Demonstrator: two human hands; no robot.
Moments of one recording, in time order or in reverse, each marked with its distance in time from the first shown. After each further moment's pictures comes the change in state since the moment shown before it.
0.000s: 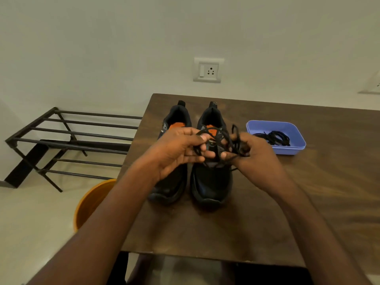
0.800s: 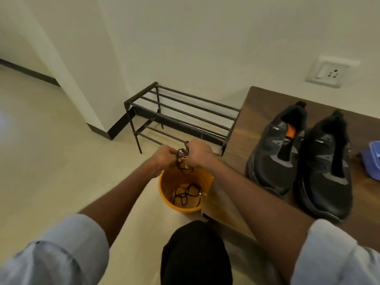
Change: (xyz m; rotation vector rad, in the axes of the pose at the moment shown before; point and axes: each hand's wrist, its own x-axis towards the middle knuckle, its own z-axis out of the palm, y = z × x) left_hand -0.114 -0.103 -0.299 0.518 0.614 -0.302; right_hand 0.041 -0.141 0.356 -0.606 -0.628 -0.152
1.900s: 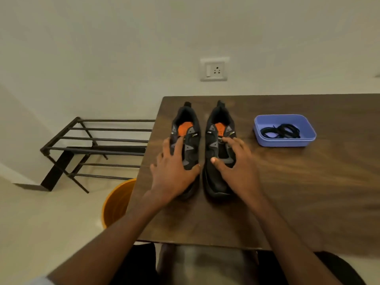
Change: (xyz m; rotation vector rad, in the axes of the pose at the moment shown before) left_hand -0.100 0.174 0.210 0.663 0.146 0.471; right_hand -0.197 0.267 -0.056 0.432 0.842 0.265
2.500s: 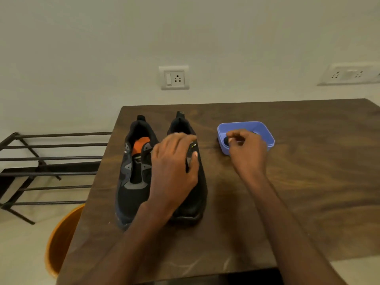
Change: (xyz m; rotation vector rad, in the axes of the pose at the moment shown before) left_hand 0.017 0.091 0.021 -0.220 0.367 0.543; right_hand 0.067 0.032 -0.079 0.041 0.308 0.255
